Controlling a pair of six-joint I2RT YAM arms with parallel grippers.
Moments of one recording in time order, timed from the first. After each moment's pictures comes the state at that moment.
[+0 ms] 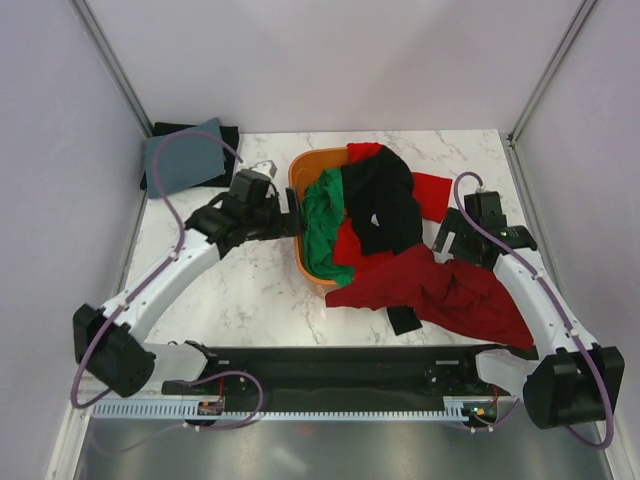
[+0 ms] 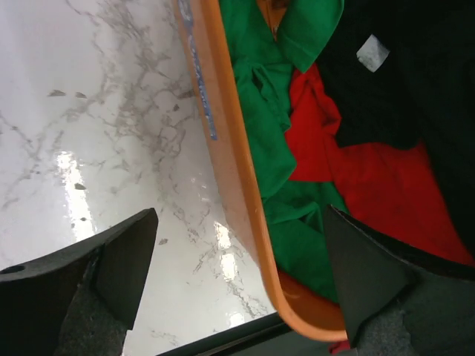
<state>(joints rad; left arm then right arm) -0.51 1.24 1.17 -0.65 -0.03 -0.53 0.11 1.15 0.93 -0.79 0.19 0.47</state>
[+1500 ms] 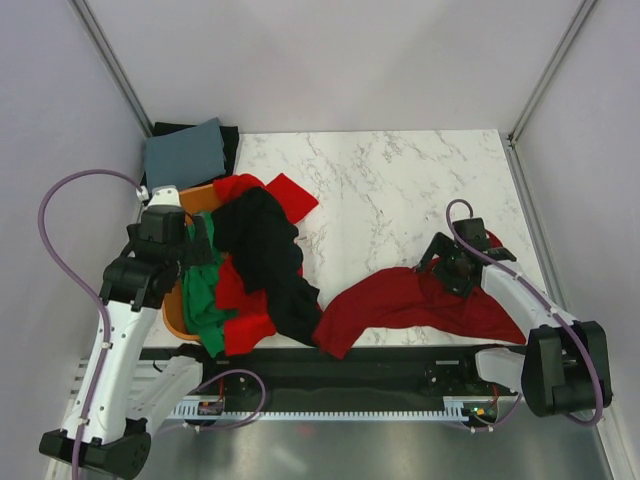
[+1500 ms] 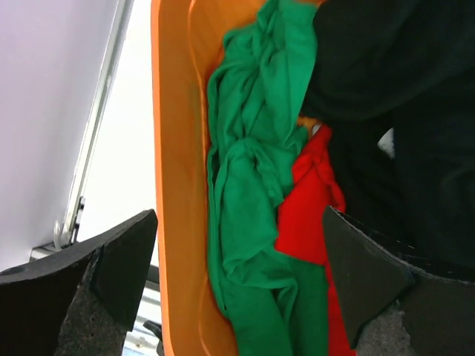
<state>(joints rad) -0.20 0.83 1.10 -1.05 -0.44 -0.24 0.11 1.20 0.64 -0.53 -0.05 0.69</state>
